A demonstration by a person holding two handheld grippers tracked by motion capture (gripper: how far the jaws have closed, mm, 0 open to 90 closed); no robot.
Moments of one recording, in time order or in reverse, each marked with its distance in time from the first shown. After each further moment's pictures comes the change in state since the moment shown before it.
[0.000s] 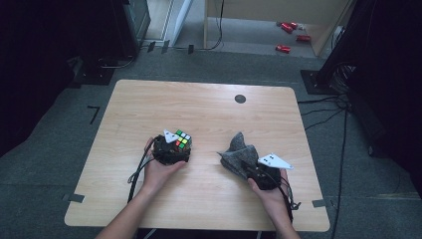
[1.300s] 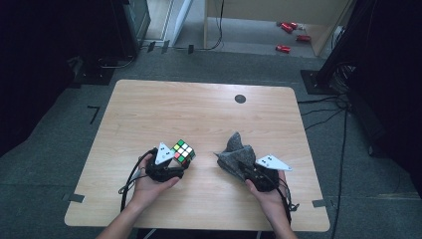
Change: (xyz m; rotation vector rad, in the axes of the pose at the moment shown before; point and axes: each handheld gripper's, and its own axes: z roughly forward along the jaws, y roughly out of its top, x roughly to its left) left arm -0.021 -0.022 -0.072 -0.147 -0.192 0.171; right arm 0.010 0.002 -0.004 -0.019 0.026 -0.004
